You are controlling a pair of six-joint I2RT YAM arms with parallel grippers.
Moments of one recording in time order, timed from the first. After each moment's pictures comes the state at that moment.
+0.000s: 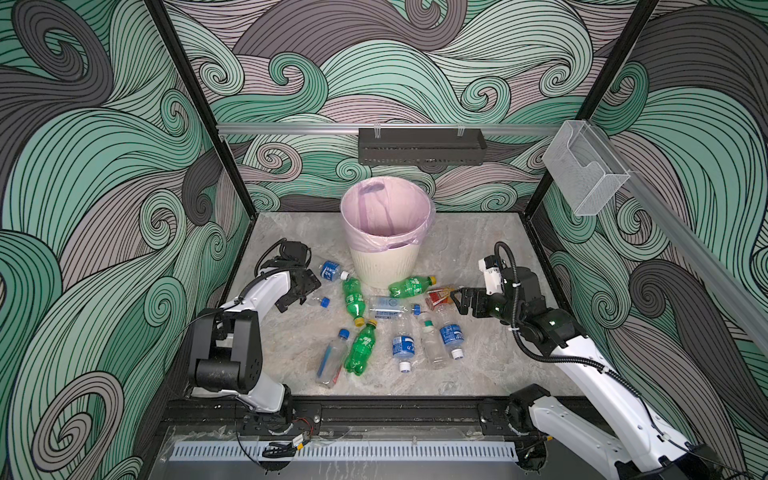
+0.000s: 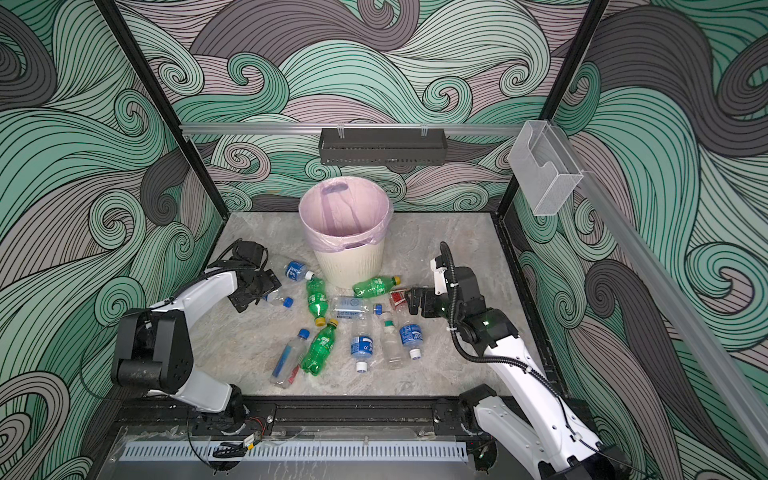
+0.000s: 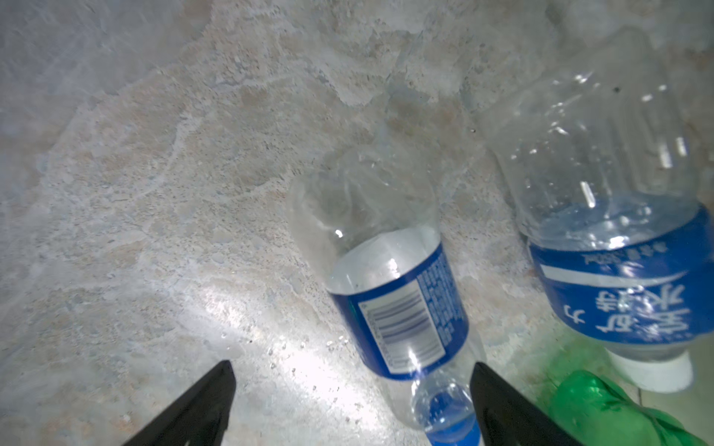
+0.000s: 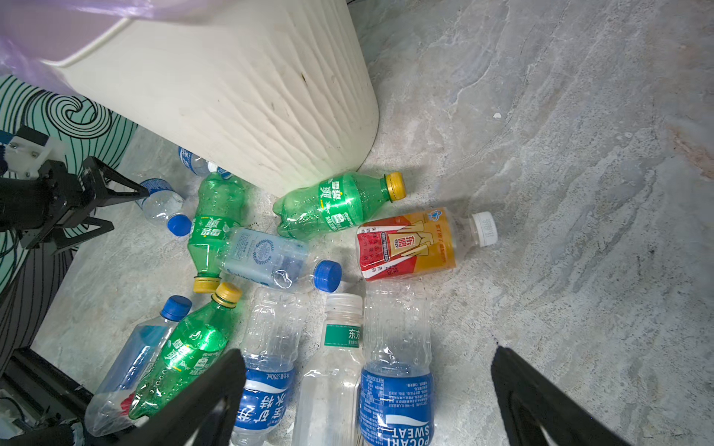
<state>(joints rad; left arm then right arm) -0.05 1.58 1.02 -0.71 -0.17 -0.75 0.37 0.89 0.78 -0.60 -0.14 0.31</state>
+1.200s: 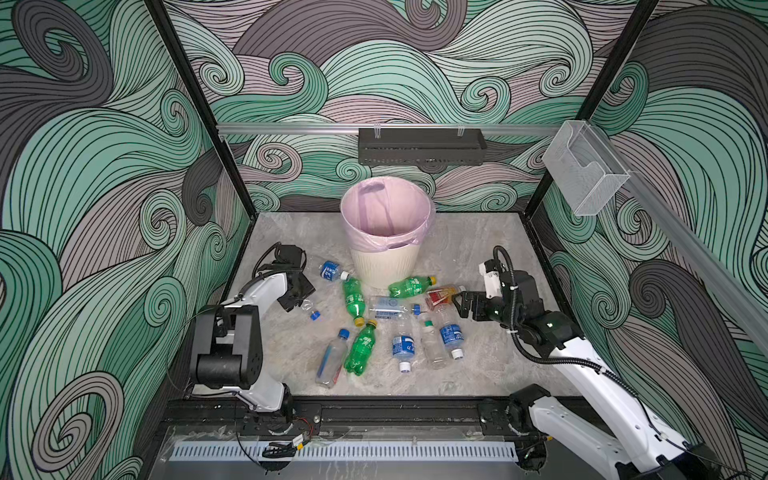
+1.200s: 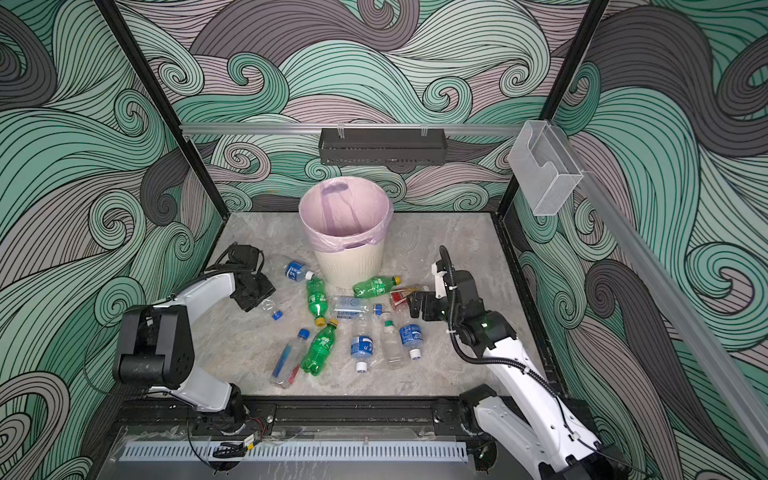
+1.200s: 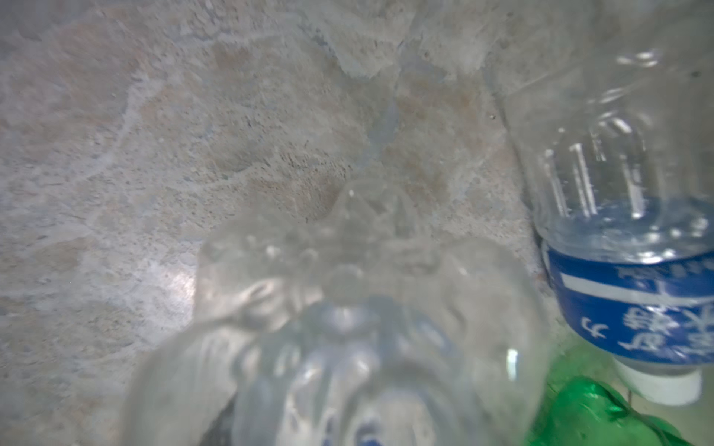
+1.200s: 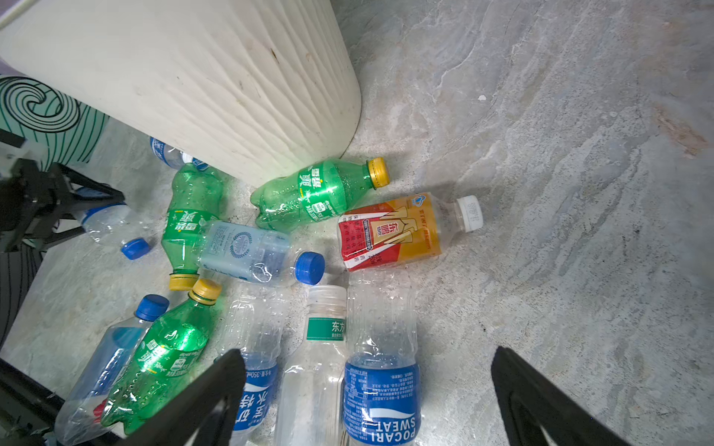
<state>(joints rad) -0.01 1.54 0.97 -0.66 -0.08 -0.74 0.37 0.89 0.75 -0.60 -0.10 0.32</state>
